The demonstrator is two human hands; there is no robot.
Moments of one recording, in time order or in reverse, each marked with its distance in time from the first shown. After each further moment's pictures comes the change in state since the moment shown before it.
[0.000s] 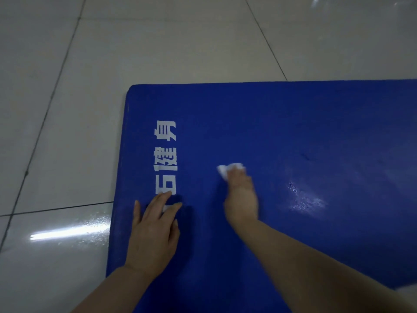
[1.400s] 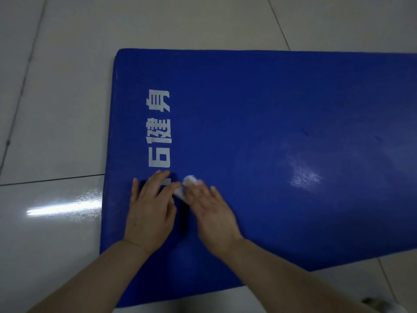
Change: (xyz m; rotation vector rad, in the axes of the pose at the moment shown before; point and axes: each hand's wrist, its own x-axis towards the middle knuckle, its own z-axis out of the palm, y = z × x) left_hand -0.011 0.003 0.009 -0.069 -0.084 -0.024; right_hand -0.090 -0.028 0.013 -0.039 -0.078 -0.420
